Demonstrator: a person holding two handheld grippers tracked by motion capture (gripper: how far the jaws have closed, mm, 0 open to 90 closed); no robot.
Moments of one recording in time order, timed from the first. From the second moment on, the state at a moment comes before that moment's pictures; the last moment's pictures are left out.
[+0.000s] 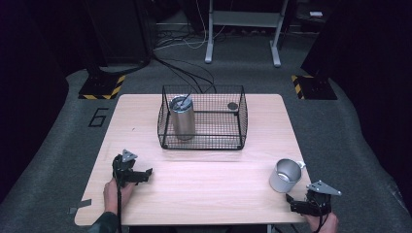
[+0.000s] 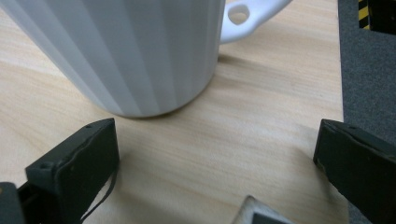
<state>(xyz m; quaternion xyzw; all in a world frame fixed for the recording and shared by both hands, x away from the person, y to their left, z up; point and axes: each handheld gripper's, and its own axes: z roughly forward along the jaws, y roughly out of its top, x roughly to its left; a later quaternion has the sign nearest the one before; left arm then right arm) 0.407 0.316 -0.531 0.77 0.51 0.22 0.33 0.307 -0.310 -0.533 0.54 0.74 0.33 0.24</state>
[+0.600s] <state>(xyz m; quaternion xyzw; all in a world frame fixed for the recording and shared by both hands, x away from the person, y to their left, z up) 0.411 0.315 -0.531 0.78 0.49 0.21 0.33 0.304 -0.292 -0.457 0.49 0.75 0.38 0.23</state>
